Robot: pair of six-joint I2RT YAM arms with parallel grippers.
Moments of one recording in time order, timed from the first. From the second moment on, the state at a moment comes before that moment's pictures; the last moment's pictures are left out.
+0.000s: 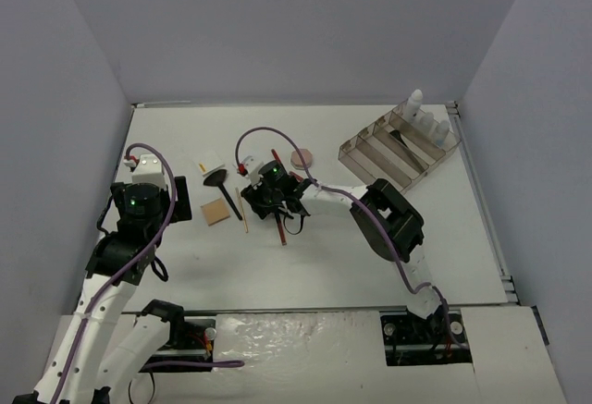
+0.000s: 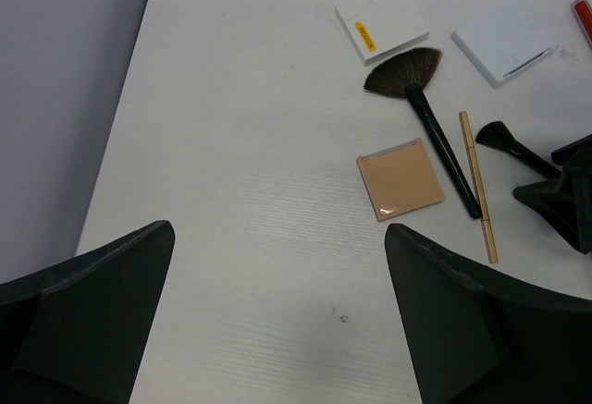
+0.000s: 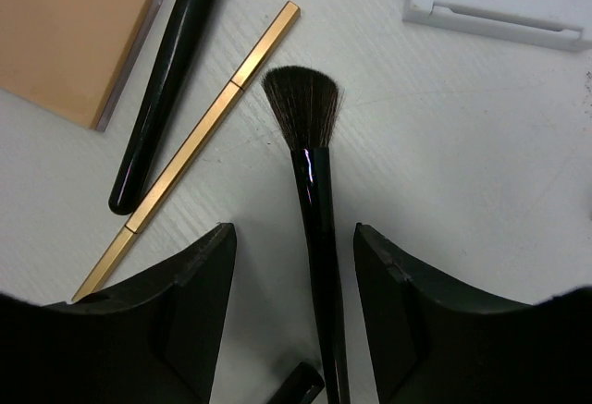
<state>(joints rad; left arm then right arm) -0.24 0.70 0.86 -0.67 -0.40 -0.12 0.84 2.14 1.39 0.03 -0.08 -0.03</state>
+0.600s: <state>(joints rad) -0.24 0.70 0.86 -0.67 -0.40 -0.12 0.78 2.14 1.41 0.01 -0.05 -0.17</state>
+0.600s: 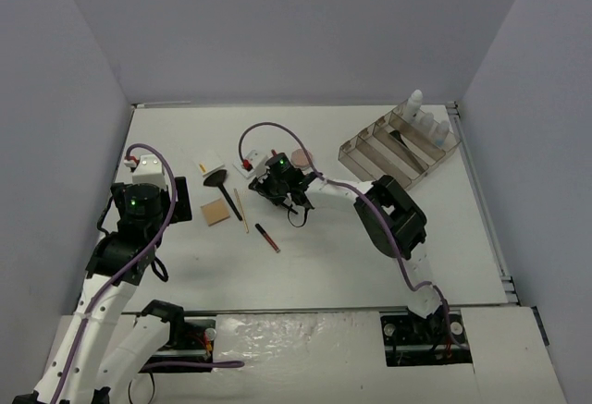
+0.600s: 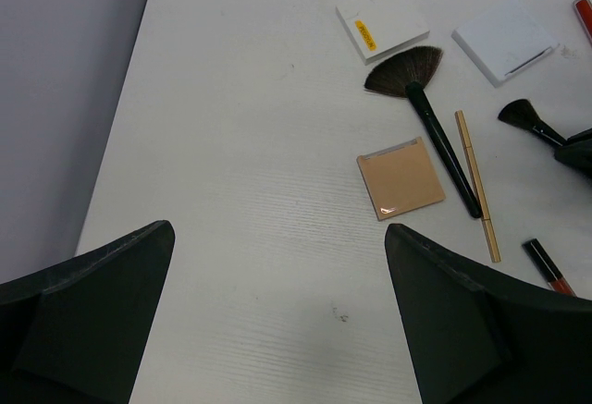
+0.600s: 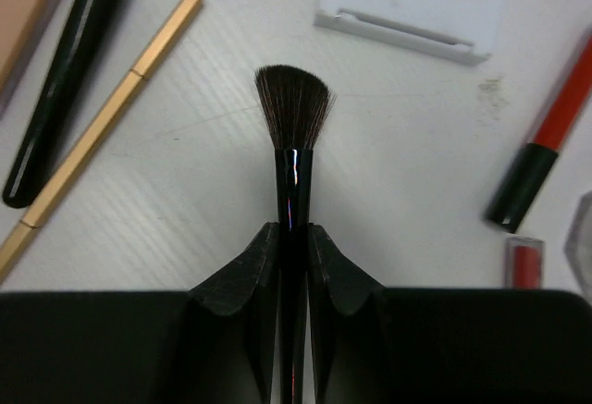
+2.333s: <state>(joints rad) -0.24 0.72 0.86 -0.67 -0.37 -0.14 0.00 2.03 1.56 -0.12 -0.09 -0.62</state>
